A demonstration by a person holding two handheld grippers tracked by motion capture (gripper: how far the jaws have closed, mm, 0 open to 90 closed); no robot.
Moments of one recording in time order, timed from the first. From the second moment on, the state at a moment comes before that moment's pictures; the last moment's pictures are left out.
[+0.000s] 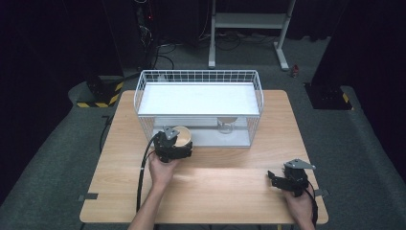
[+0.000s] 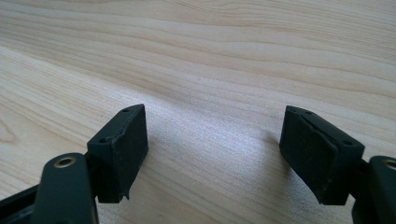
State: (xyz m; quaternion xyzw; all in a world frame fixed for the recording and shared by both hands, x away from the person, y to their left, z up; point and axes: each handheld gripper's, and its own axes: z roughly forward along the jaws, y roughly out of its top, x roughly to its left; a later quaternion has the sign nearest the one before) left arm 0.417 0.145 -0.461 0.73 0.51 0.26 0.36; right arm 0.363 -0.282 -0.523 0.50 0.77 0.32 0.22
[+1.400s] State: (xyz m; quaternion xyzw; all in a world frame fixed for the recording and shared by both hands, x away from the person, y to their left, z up) left arm 0.447 0.138 -0.481 0.71 0.51 0.28 0.38; right arm 0.363 -0.282 -0.523 0.50 0.77 0.32 0.22
